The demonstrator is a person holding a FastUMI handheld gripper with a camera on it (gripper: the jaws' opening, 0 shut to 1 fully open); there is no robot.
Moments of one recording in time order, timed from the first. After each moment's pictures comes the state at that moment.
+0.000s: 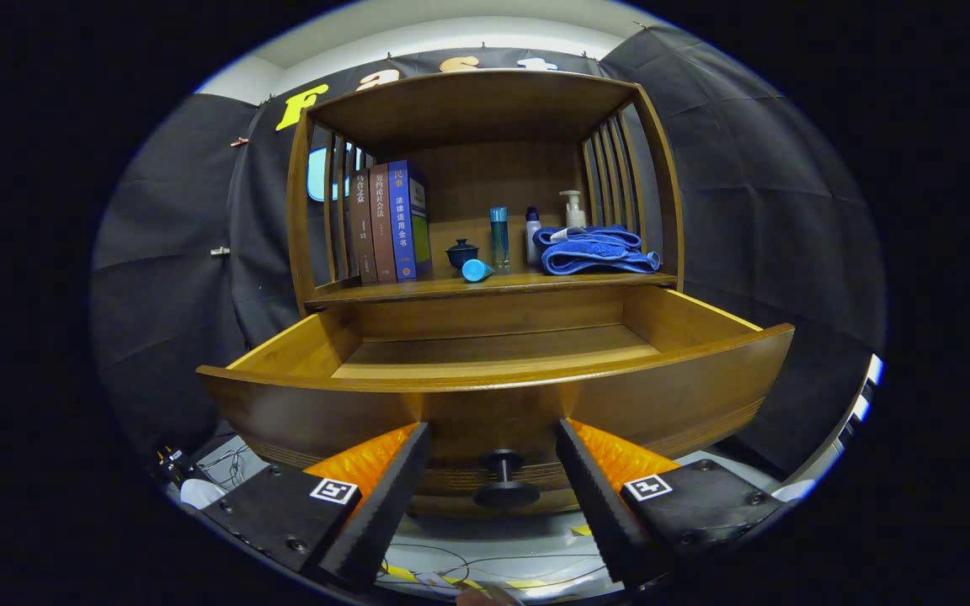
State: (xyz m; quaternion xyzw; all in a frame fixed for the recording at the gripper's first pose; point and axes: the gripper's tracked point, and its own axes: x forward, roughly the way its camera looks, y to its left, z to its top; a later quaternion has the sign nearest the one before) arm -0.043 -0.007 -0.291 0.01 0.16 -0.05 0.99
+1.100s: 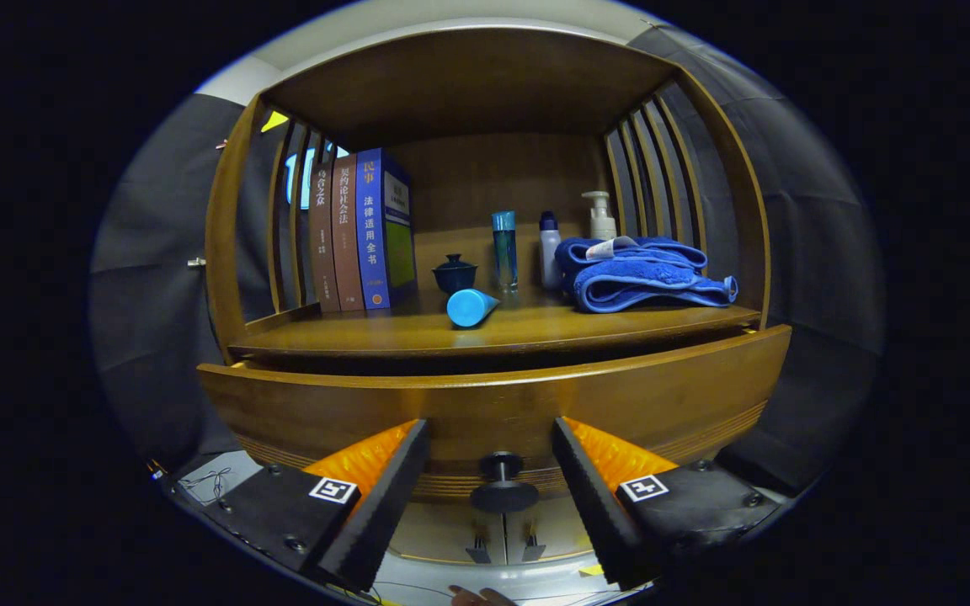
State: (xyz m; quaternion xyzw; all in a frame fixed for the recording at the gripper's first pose) arm 0.119 -0.021 -0.304 0.01 0.14 -0.05 0.99
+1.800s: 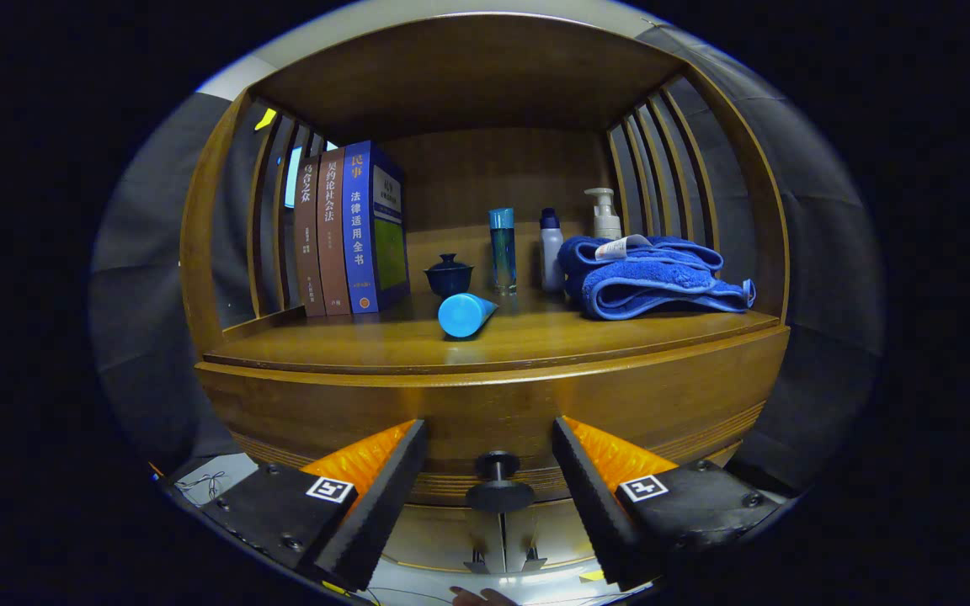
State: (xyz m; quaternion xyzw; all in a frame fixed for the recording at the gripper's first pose) arm 0.142 -0.027 -0.309 0.00 0.15 -0.06 0.99
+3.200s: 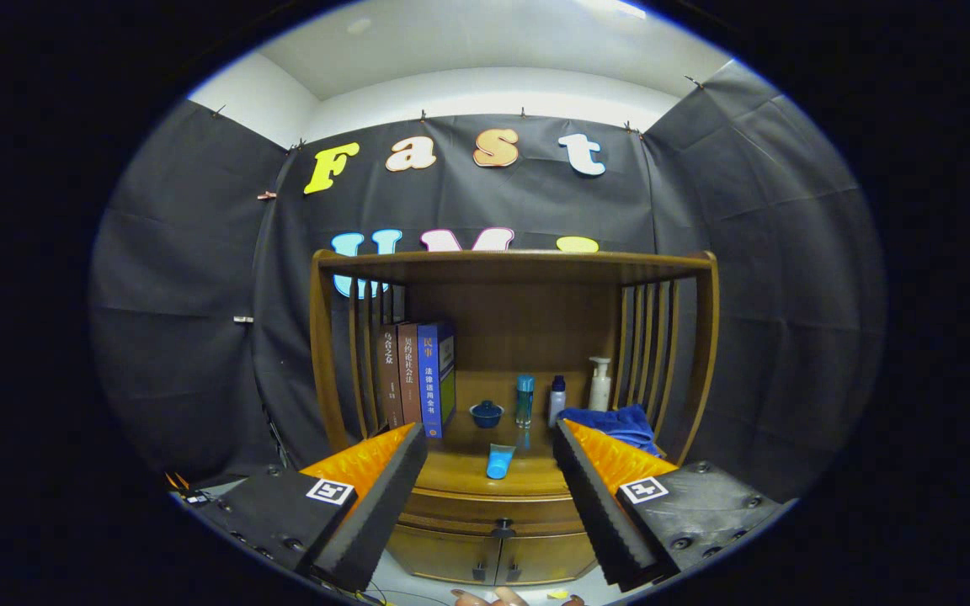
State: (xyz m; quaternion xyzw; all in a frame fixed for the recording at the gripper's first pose) arm 0.019 0.023 -0.008 -0.04 0.05 0.00 1.00
